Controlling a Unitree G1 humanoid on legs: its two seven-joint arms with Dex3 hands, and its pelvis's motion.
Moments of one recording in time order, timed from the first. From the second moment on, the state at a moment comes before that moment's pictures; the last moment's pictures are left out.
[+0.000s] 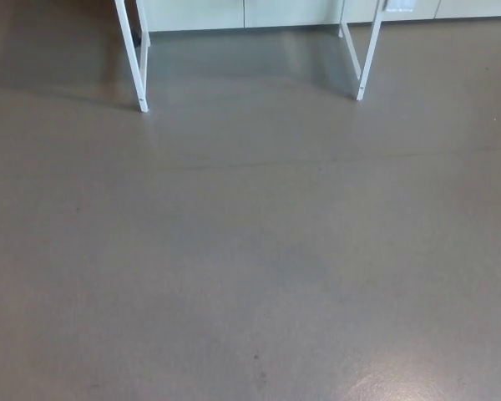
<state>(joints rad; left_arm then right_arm) 0.23 0.50 0.23 1.06 0.01 0.05 -0.20 0.51 -0.84 -0.08 0.49 -0.16 0.20 0.22</state>
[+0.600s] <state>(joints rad) 0.19 0.52 0.25 1.16 -0.02 0.00 -0.25 0.48 -0.84 -0.06 0.56 -0.13 0.26 0.34</state>
